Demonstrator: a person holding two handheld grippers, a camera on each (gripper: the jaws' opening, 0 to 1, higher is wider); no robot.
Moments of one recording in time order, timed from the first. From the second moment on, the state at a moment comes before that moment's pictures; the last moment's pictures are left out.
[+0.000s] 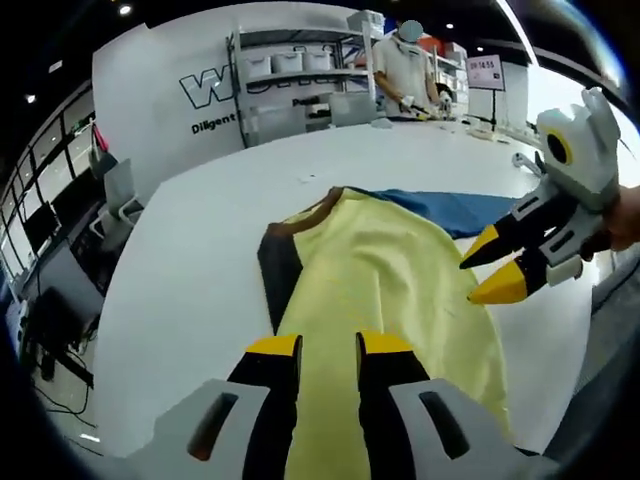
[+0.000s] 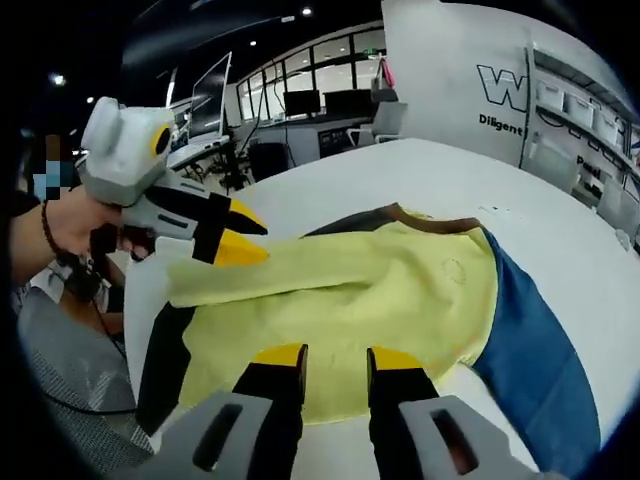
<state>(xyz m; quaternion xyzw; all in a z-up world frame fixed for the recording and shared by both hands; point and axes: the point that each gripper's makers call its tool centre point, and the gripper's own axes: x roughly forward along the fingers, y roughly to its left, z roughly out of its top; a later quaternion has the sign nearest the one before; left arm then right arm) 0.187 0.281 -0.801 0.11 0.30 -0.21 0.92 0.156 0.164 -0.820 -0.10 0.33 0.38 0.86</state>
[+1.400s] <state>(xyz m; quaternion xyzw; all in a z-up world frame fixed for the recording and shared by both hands) 0.091 0.310 -0.821 0.23 0.42 -0.26 0.84 0.062 0.216 -0.841 -0.12 0.35 0.52 0.77</state>
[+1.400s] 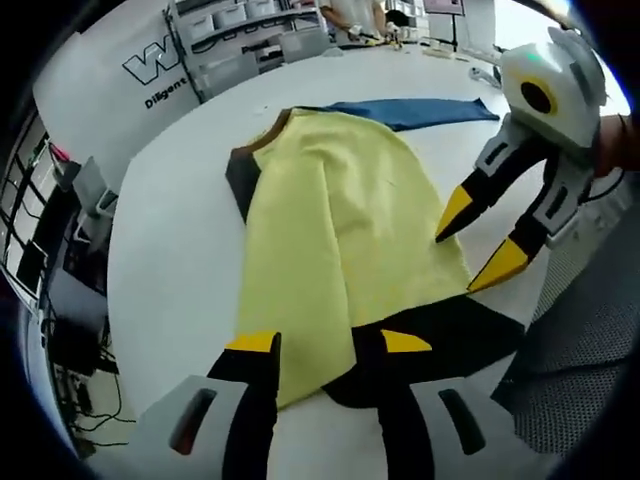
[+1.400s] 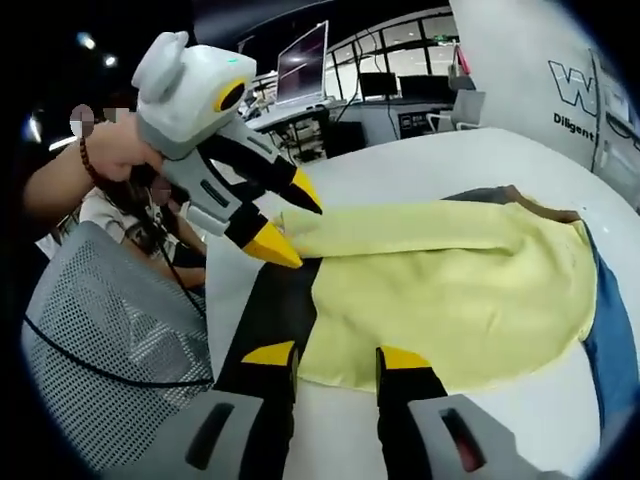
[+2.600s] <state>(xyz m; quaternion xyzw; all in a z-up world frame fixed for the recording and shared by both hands) 0.094 0.329 -0.843 0.24 0.45 -0.25 0.82 0.071 0.209 -0.854 -0.22 0.32 0.50 0.77</state>
